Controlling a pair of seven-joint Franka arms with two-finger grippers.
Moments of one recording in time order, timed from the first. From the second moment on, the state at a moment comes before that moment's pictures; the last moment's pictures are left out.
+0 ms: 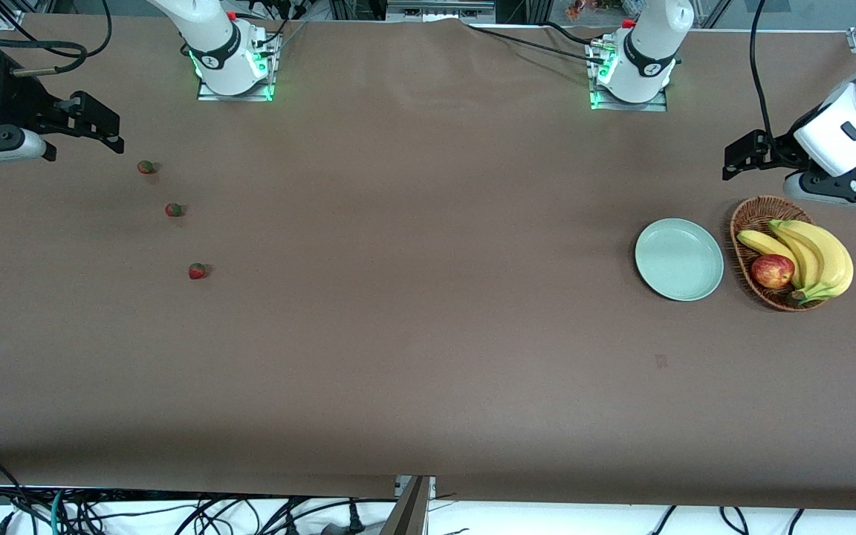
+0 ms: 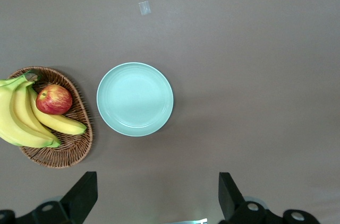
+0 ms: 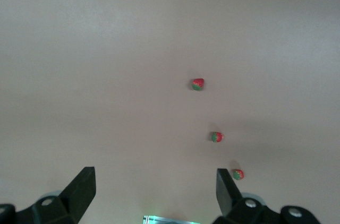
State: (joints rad) left arm -0.05 -0.02 0.00 -1.69 -0.03 1.55 0.07; right arm 0.19 -0.03 -0.08 -1.56 0.02 1.48 -0.01
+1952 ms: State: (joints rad) left arm -0.05 -0.02 0.00 -1.69 -0.03 1.55 0.07; right arm 0.18 0.10 -0.07 -1.58 0.02 1.44 0.00
